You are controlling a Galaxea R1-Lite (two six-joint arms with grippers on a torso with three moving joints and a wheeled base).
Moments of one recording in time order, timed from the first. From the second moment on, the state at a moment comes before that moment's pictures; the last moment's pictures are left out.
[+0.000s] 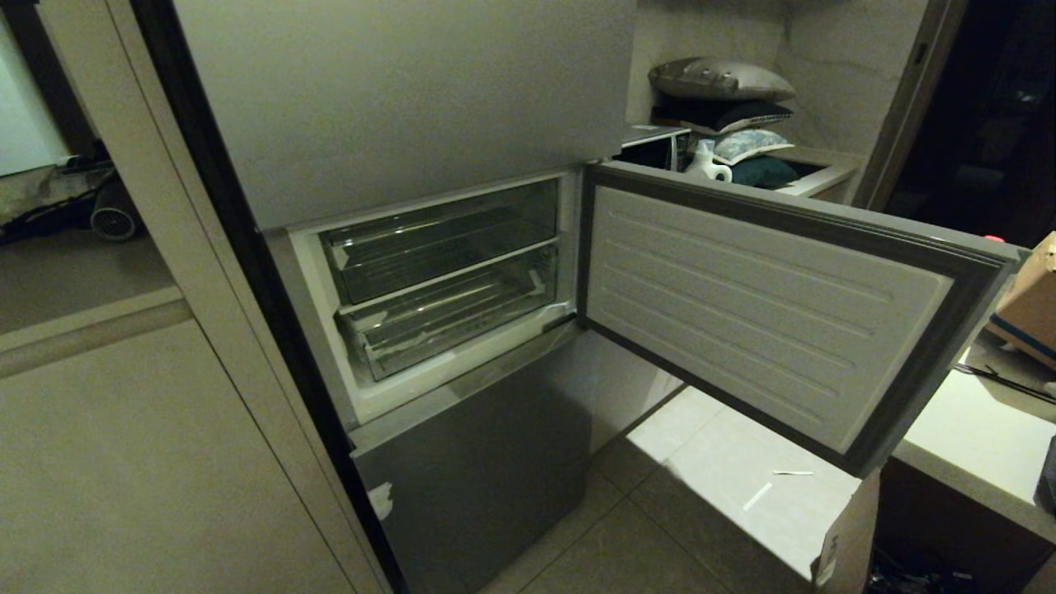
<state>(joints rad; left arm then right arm) -0.01 0.00 -0.05 0.13 -0.04 0.08 0.00 0.00 0.00 -0.07 -0.02 0.02</state>
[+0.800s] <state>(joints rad) -0.01 0.00 -0.05 0.13 -0.03 0.08 -0.46 0.60 -0.43 -0.16 -0.01 0.31</state>
